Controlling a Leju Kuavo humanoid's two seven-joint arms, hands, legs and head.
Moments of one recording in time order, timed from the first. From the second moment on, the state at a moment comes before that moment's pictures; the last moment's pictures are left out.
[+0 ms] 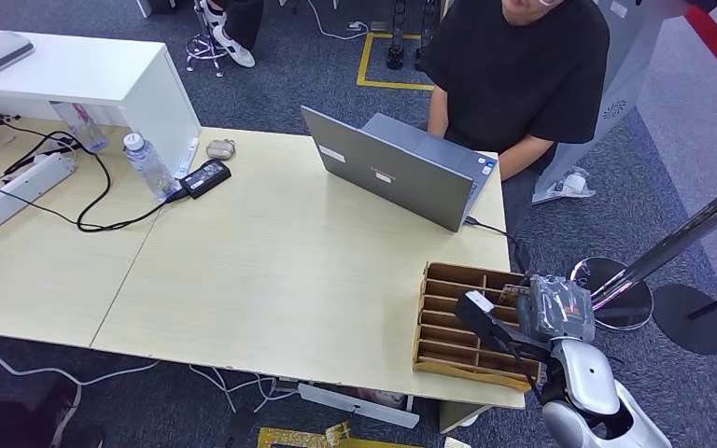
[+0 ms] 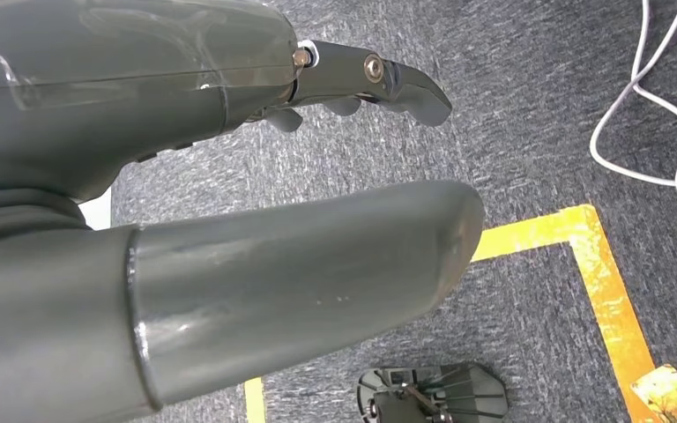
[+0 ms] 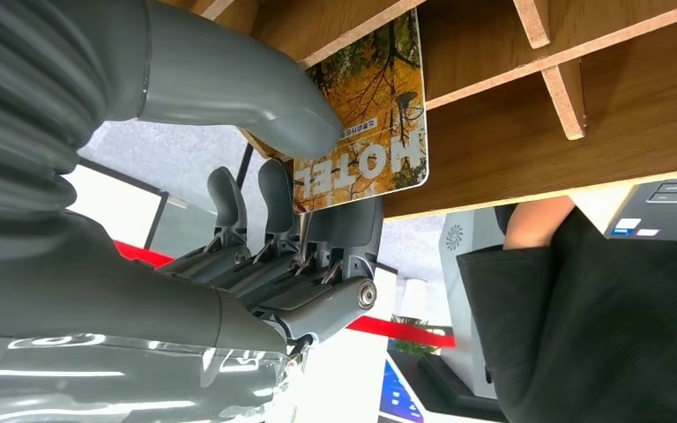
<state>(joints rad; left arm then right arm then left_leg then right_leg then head) -0.14 -0.01 -1.17 -0.25 0.73 0.50 -0.05 -0.34 -0.42 0.74 -1.53 0.93 -0.05 0.69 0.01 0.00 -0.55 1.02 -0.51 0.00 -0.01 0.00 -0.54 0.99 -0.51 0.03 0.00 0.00</state>
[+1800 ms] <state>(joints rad) -0.14 -0.01 -1.17 -0.25 0.73 0.50 -0.05 -0.34 -0.41 0.74 -1.55 0.92 -0.10 0.69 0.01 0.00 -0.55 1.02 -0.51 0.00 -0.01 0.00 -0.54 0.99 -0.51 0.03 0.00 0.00</state>
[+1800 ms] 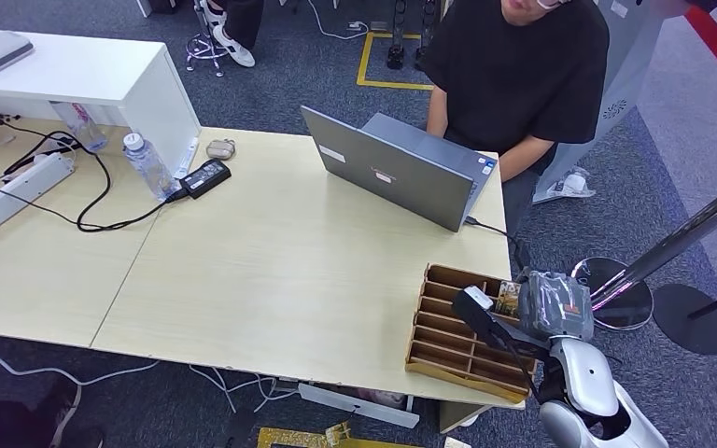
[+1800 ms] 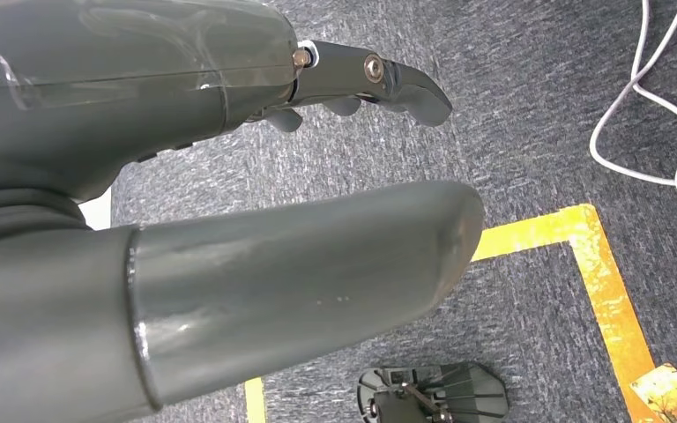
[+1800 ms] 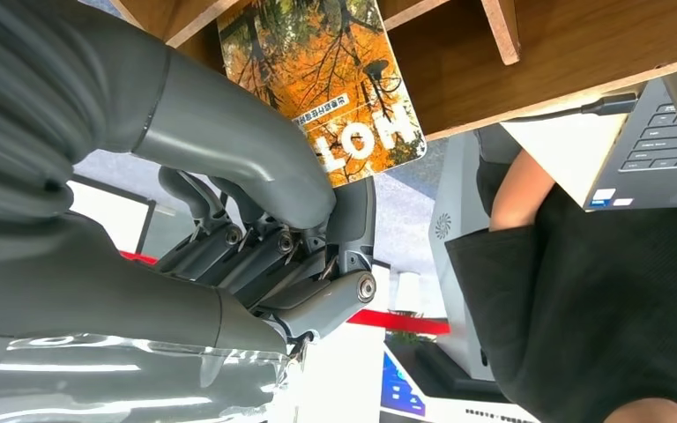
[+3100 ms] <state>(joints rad) -0.15 -0.02 -1.19 -0.25 0.70 0.50 -0.03 -0.27 -0.39 0.59 -1.62 1.22 -0.63 0.62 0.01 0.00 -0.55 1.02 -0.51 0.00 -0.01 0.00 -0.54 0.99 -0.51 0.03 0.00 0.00</state>
